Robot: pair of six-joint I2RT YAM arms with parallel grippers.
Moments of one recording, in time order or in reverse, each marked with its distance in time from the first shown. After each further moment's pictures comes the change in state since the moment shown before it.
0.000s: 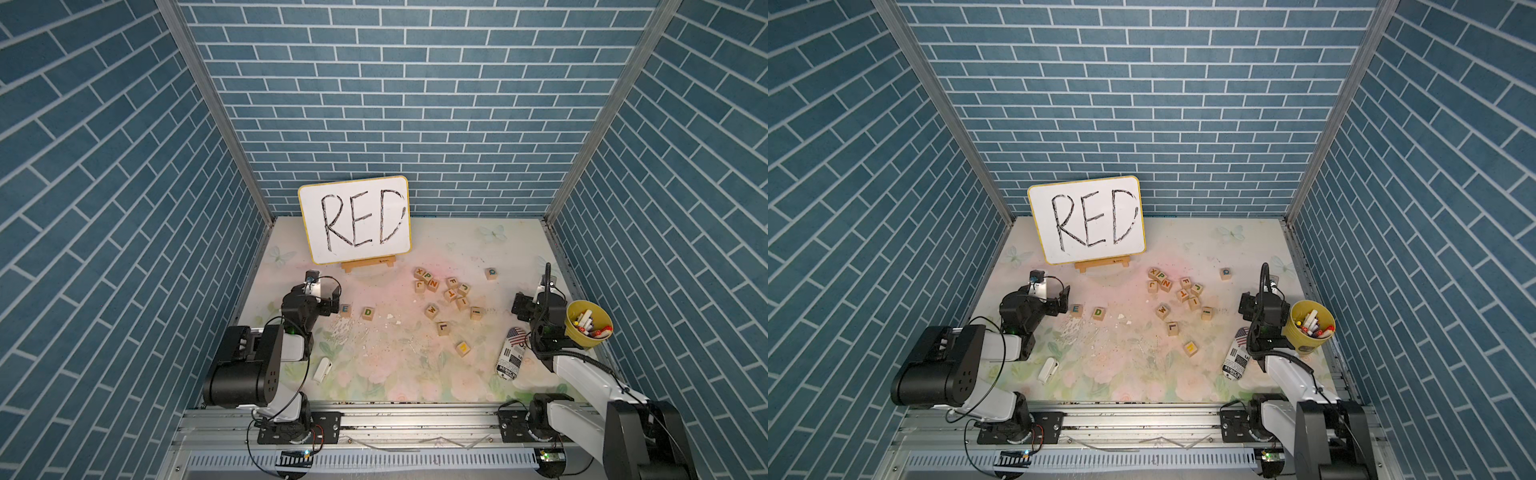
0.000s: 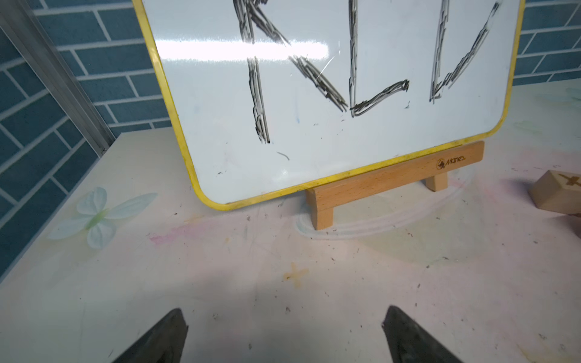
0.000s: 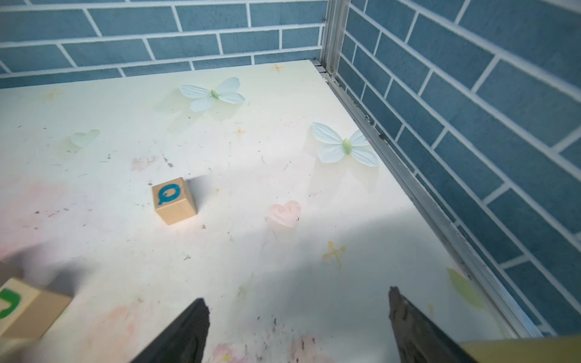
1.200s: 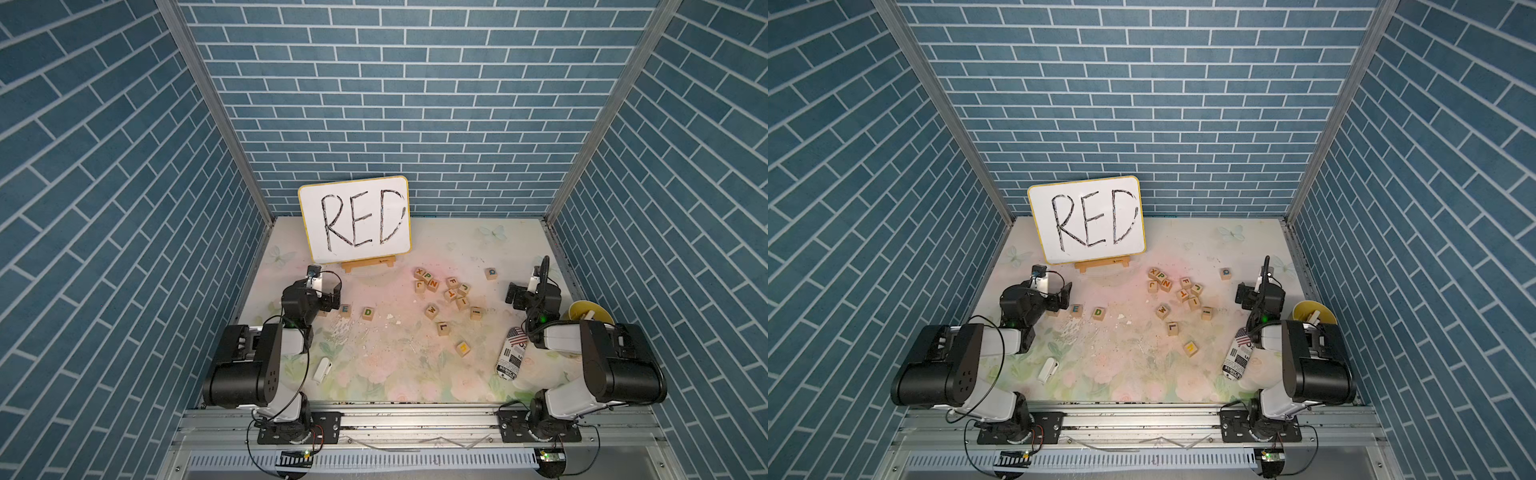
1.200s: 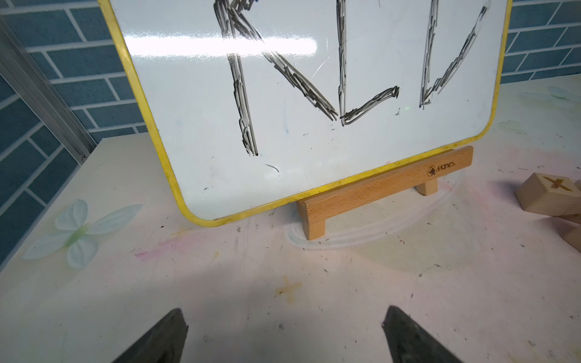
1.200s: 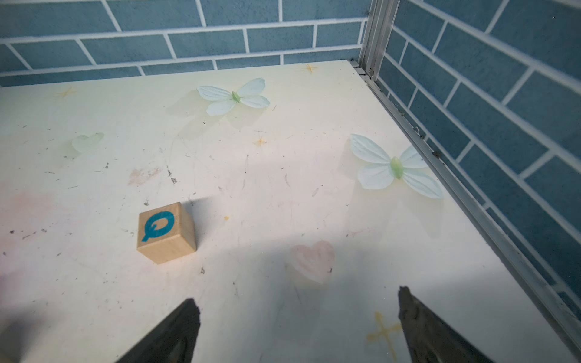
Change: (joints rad) left arm 0.005 0.000 0.076 -0.122 0.037 0.011; right arm -0.073 0.407 0.076 0.379 -0.190 -0.067
